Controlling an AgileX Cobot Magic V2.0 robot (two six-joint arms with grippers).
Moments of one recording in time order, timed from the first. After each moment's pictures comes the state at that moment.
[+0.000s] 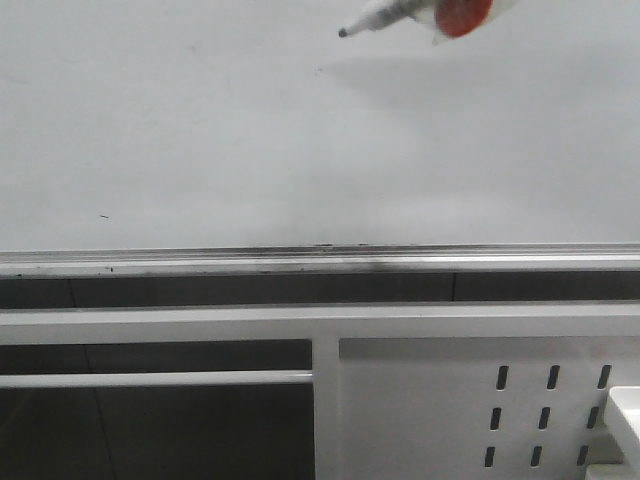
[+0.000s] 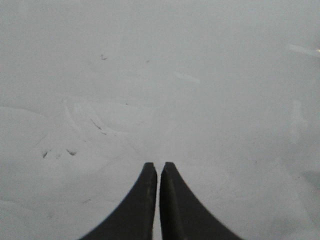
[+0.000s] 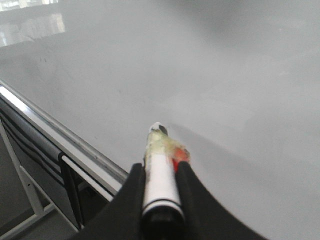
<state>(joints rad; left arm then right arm) -0.43 0.66 -0.09 -0.14 -0.59 -0.19 0.73 0.81 -0.50 0.71 -0.13 -0.74</state>
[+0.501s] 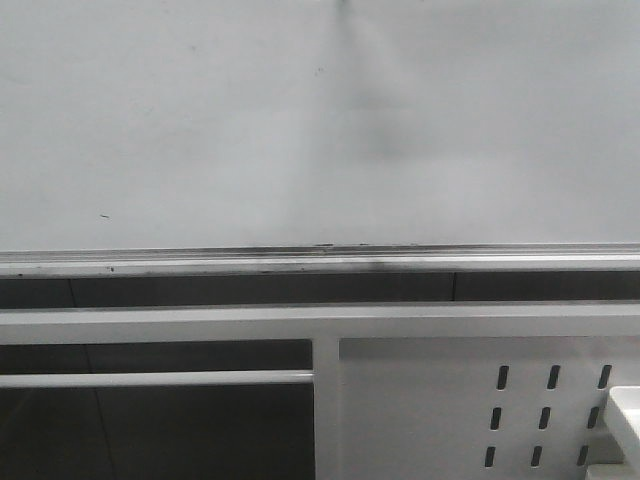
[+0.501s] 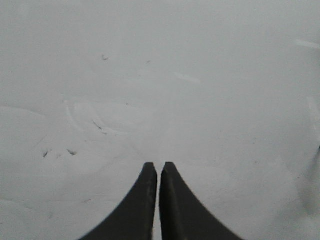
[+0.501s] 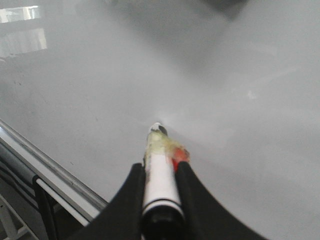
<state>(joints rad) -0.43 0.66 -0.09 -0.14 -0.59 -0.19 0.73 0.89 -0.53 0.70 -0.24 -0.75</state>
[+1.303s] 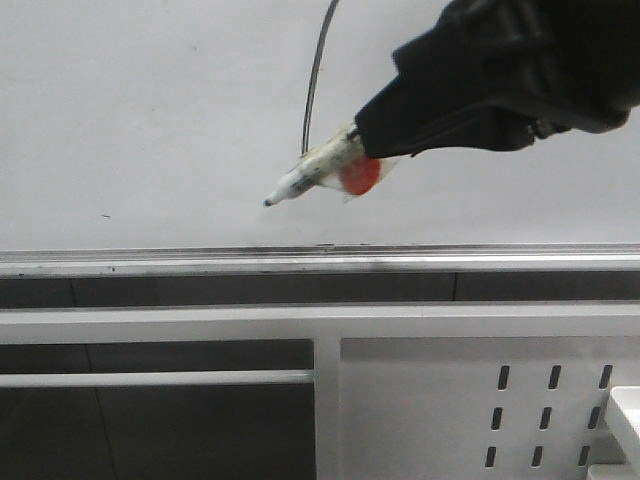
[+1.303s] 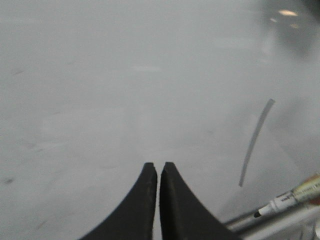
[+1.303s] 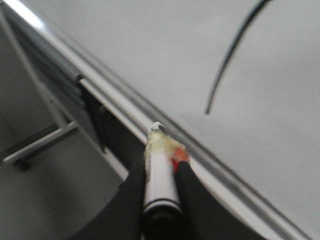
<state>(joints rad) -0.44 0.66 -0.10 0.19 -0.59 -0.19 0.75 1.09 -0.61 0.69 0.04 -0.77</state>
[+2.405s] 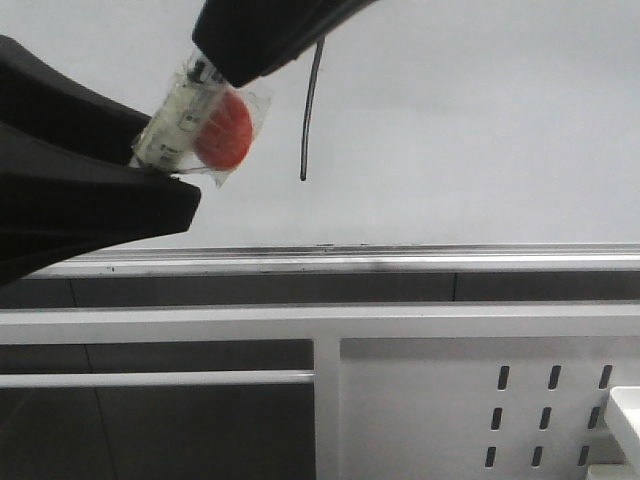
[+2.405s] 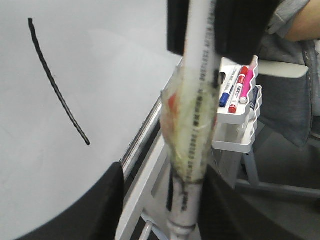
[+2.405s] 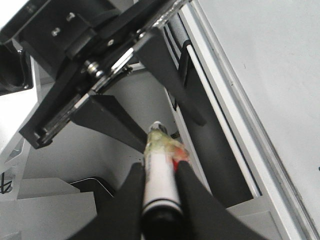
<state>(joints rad) -0.56 1.11 -0.33 0.90 -0.61 -0.29 0.79 1.22 -1.03 0.52 0.65 -0.76</state>
